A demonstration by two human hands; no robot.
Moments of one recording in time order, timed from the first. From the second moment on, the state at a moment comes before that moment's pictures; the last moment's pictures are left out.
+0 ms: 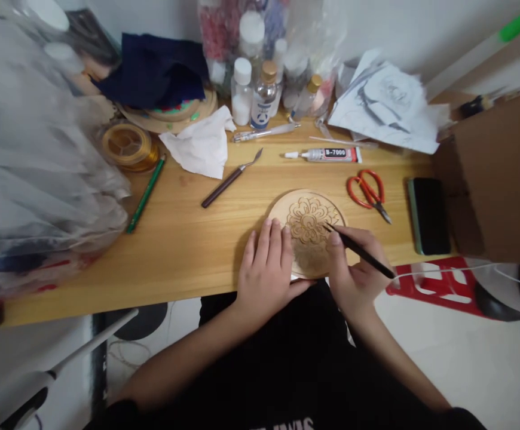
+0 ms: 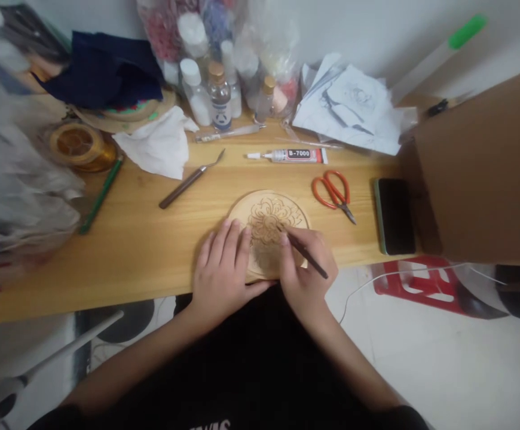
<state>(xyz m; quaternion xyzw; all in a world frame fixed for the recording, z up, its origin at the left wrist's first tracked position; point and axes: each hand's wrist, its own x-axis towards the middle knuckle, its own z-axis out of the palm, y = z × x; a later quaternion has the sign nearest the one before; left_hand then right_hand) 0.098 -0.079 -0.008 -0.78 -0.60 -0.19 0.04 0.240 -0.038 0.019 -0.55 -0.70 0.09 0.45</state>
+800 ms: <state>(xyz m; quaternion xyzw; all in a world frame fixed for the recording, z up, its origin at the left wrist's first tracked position) 0.110 -0.093 -0.002 -0.71 -0.65 -0.27 -0.05 0.274 0.002 -0.014 -0.50 -0.61 0.31 0.53</state>
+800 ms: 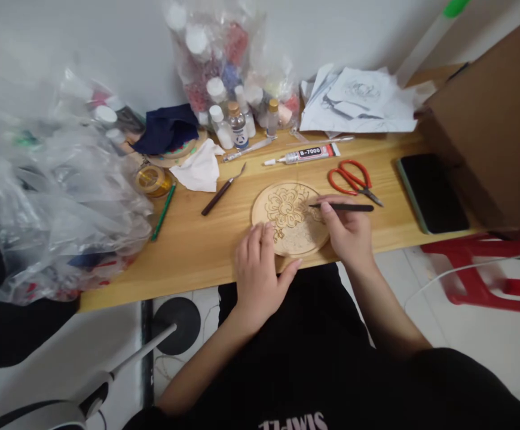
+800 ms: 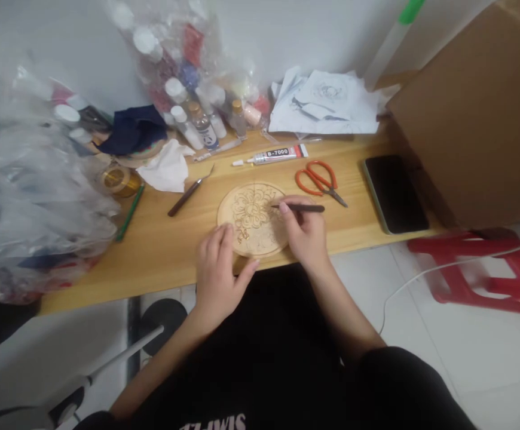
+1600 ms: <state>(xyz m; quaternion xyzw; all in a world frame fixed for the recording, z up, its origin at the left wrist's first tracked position) 0.030 -0.016 0.019 -0.91 -0.35 -0.22 0.05 0.261 0.044 0.012 -0.45 -0.68 0.39 0.42</state>
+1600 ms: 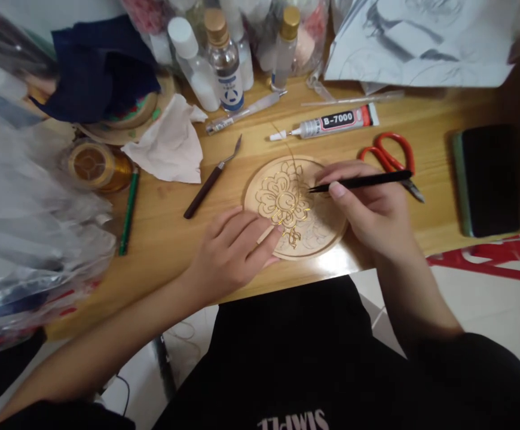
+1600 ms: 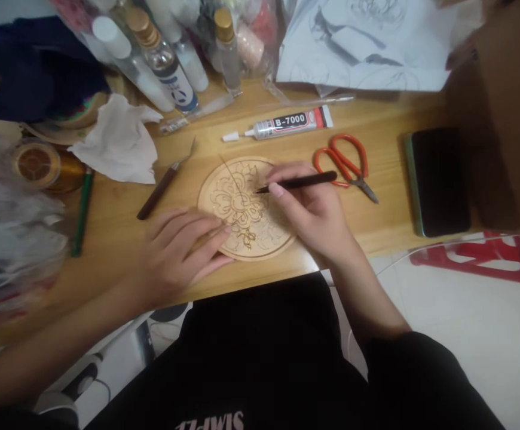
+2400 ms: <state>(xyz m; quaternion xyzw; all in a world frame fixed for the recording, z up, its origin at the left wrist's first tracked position) 0.032 -0.015 0.005 -0.90 -0.36 -0.24 0.02 0.262 0.011 0.043 -0.39 -0.79 0.34 0.32</state>
